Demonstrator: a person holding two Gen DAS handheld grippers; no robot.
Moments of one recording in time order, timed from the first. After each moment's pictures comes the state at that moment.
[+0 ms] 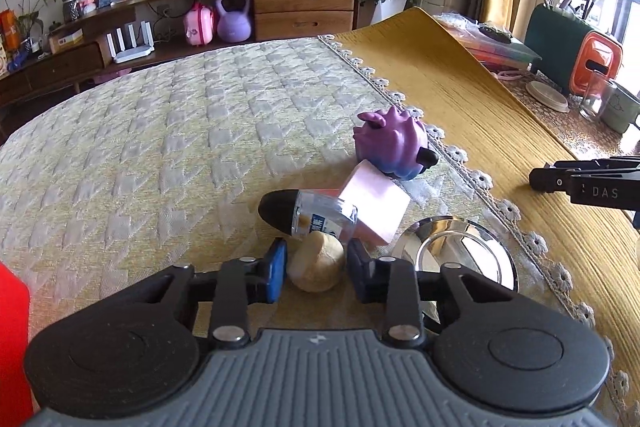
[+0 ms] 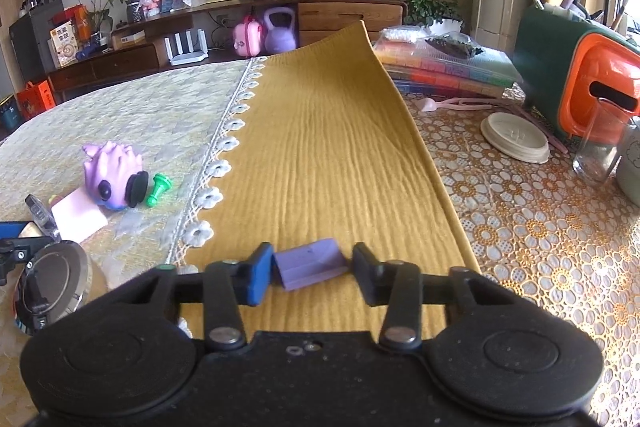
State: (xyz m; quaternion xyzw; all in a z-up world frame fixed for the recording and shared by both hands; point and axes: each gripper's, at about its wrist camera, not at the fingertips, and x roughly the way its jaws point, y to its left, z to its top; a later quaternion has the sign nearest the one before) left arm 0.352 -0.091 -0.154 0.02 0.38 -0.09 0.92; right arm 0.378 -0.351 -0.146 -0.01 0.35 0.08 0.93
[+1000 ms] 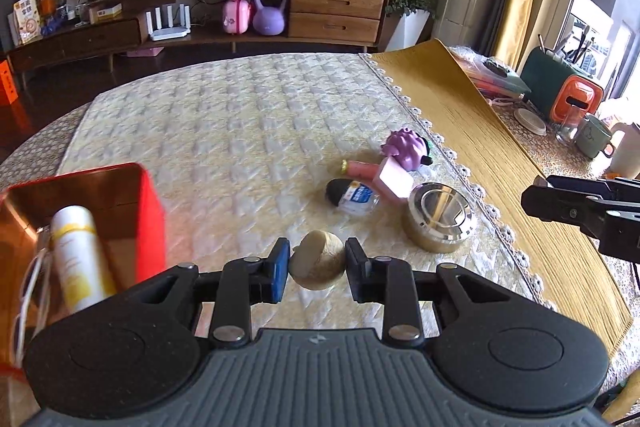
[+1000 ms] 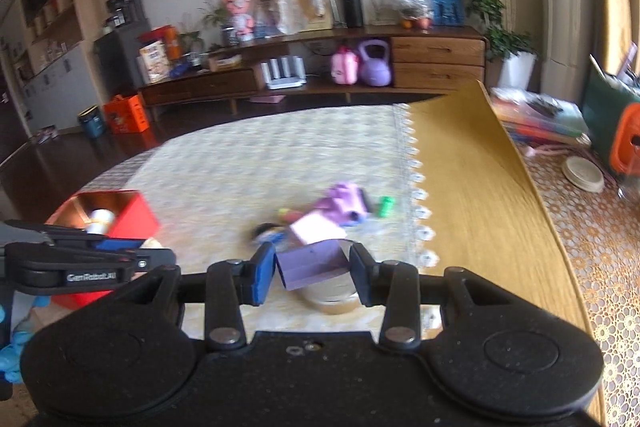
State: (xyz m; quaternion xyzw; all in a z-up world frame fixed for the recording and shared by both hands) left arm 0.242 -0.007 -0.070 -0.03 0.39 -0.06 0.92; right arm 0.245 -0.236 -0.040 0.00 0.32 0.21 0.93
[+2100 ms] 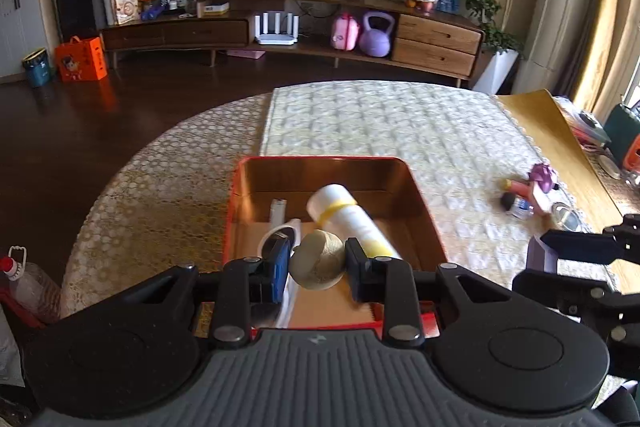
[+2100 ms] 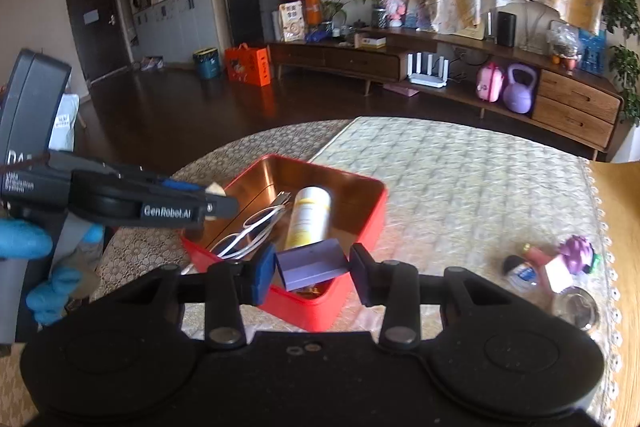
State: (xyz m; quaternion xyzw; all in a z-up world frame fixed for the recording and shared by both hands) left arm 0.169 0.182 -0.042 -0.06 0.37 0.06 0.93; right arm 0.185 -0.026 -0.028 -0.09 0.32 0.35 0.88
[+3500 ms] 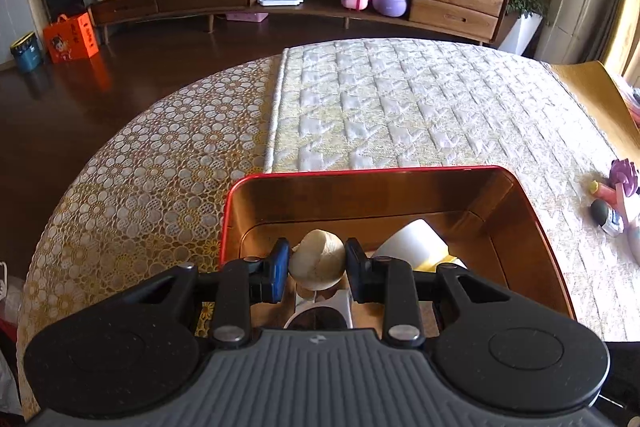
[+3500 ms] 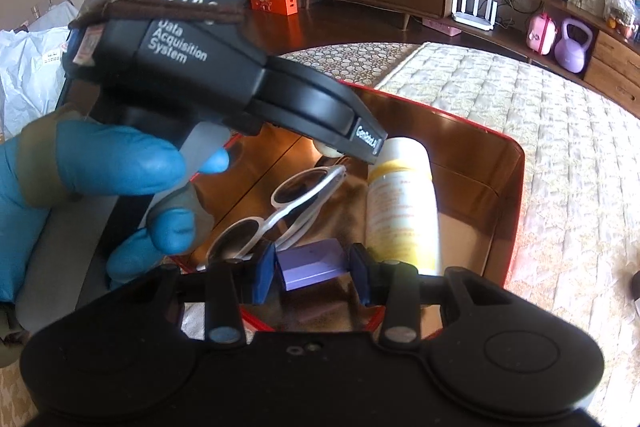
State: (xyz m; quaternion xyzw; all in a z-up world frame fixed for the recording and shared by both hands) left arm 0.293 0.216 -0.116 -0.04 0.43 0.05 0.90; right arm 0.224 0.075 -0.107 -0.13 0.41 0.37 0.83
